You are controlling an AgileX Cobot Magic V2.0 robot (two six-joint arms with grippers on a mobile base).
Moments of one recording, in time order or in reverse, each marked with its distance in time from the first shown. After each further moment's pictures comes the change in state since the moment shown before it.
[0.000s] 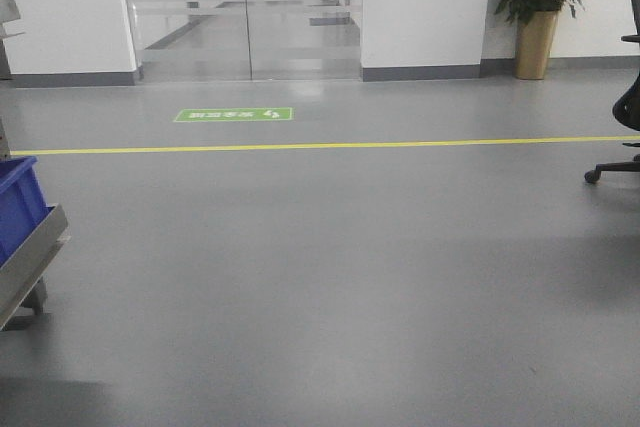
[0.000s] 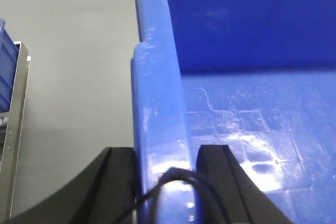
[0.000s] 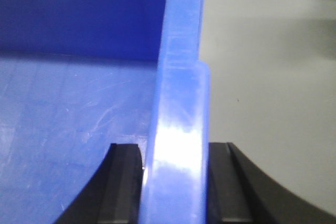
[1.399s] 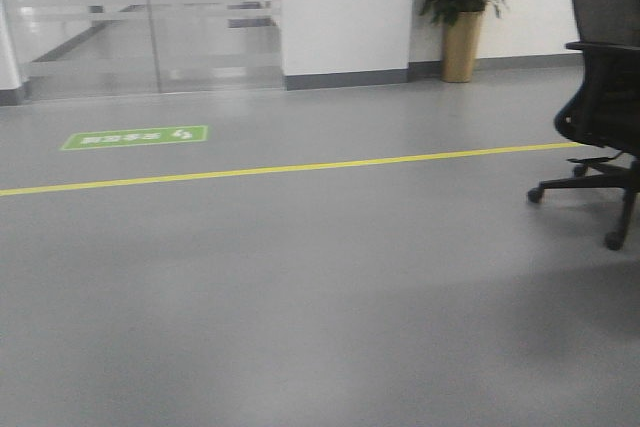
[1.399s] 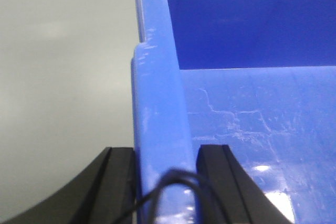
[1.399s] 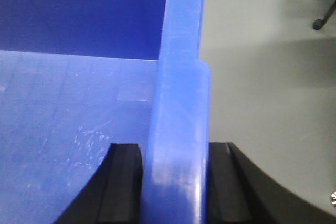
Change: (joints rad) left arm 0.000 -0.004 0.000 0.006 0.000 0.000; right arm 0.000 0.000 0.000 0.004 0.000 0.000
